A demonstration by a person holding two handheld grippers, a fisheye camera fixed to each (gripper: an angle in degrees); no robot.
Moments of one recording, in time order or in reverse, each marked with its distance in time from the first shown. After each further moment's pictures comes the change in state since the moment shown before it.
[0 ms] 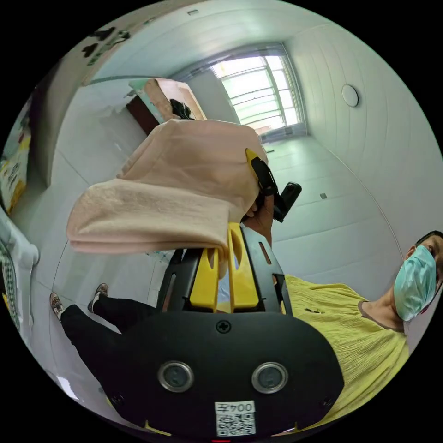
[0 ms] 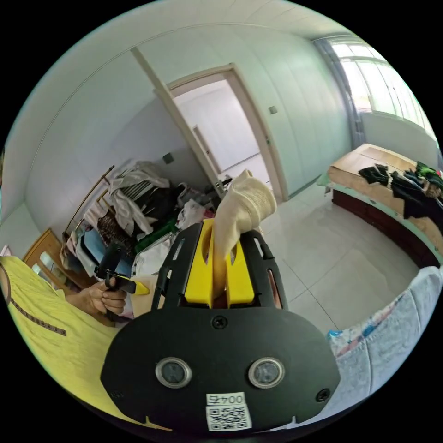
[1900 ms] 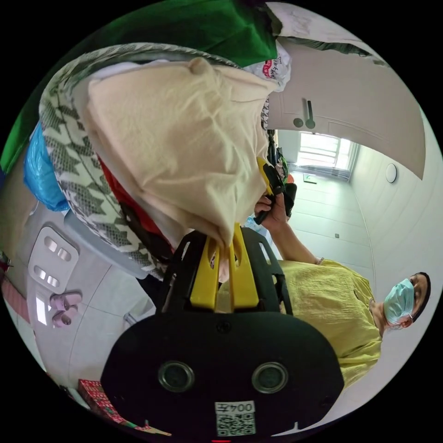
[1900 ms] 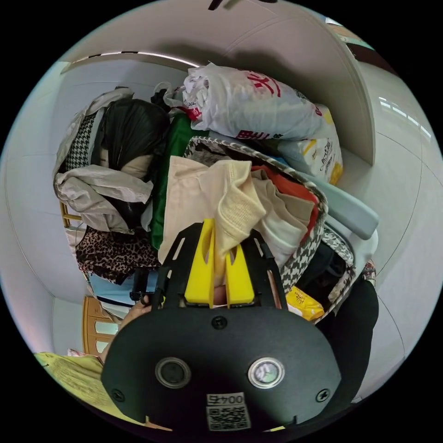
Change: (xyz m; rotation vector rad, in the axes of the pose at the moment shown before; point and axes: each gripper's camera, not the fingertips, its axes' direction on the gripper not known) left arm -0.682 0.141 -0.506 -0.102 -0.109 -0.373; right arm -0.172 0.212 1.050 -0.320 -0.236 0.603
